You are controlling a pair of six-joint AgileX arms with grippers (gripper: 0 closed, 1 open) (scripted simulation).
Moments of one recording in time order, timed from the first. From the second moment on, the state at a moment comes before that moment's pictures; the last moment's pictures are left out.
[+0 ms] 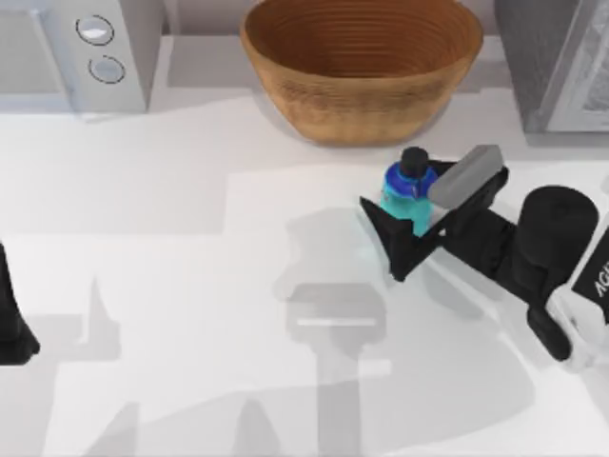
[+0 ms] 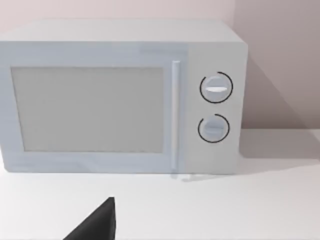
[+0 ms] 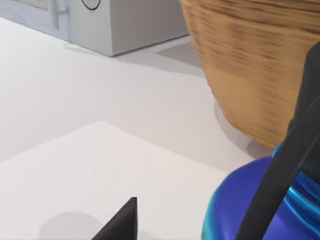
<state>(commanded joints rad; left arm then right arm) 0.00 0.00 0.00 0.00 0.00 0.00 0.36 2.33 0.76 1.46 -0.39 -0.03</state>
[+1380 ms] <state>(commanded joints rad) 0.00 0.00 0.00 0.00 0.00 0.00 0.24 2.32 0.78 1.38 -0.50 -0.08</state>
